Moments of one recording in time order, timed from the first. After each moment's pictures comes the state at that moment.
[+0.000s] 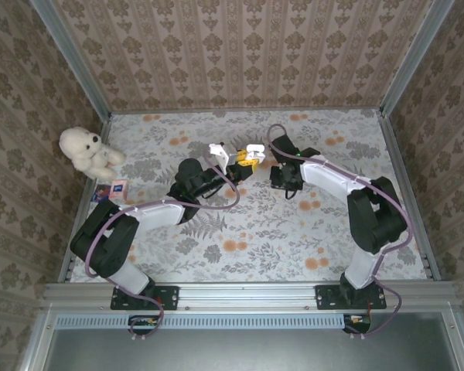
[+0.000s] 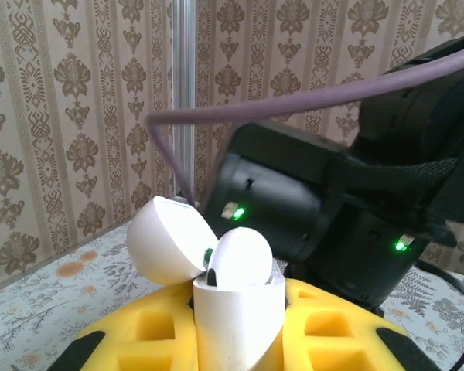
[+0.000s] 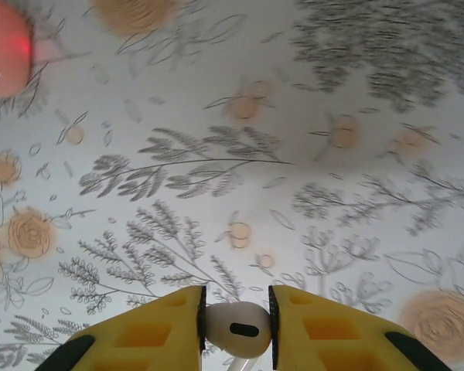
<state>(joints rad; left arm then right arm) -0.69 1.57 0.75 0.96 0.49 -0.12 0.45 1.80 1.29 -0.72 0.08 0.57</state>
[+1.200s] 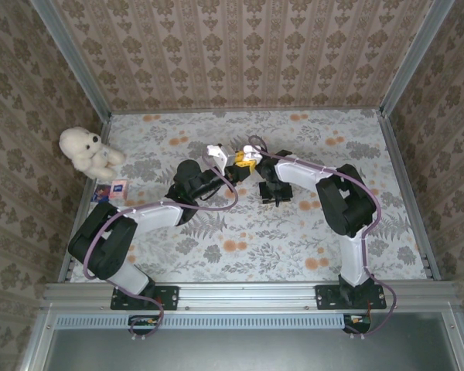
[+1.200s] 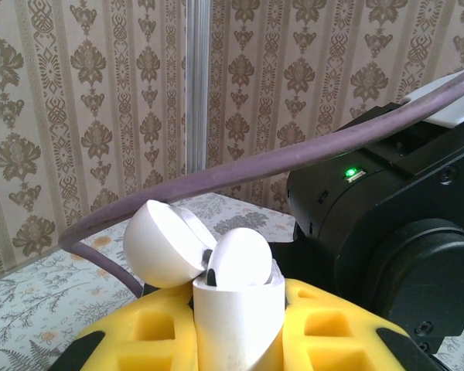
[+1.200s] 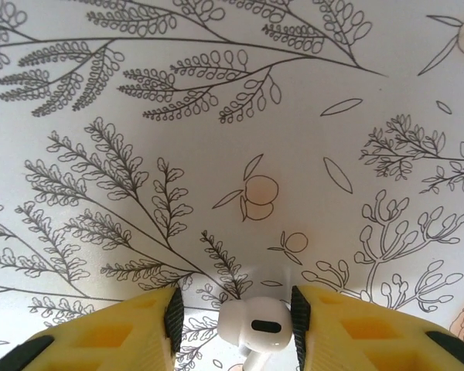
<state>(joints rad) -0.69 1.55 0.72 0.94 0.47 -0.11 0.55 2.03 1.42 -0.92 0.15 0.55</state>
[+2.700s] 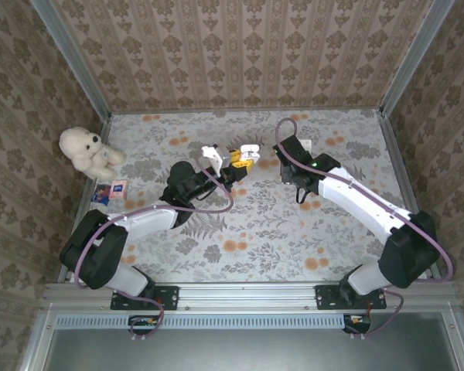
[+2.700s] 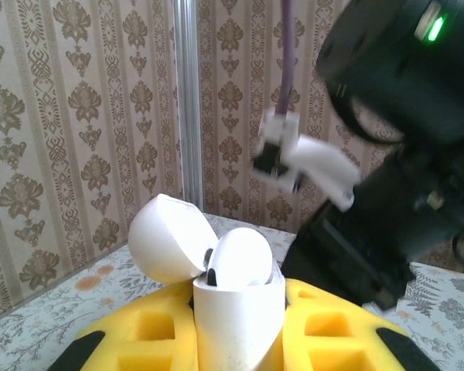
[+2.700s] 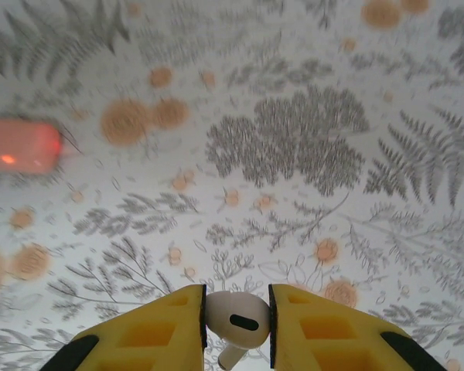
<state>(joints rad) -0.68 1.47 0.70 0.94 0.49 -0.08 0.55 1.45 1.25 -0.79 0.46 0.55</state>
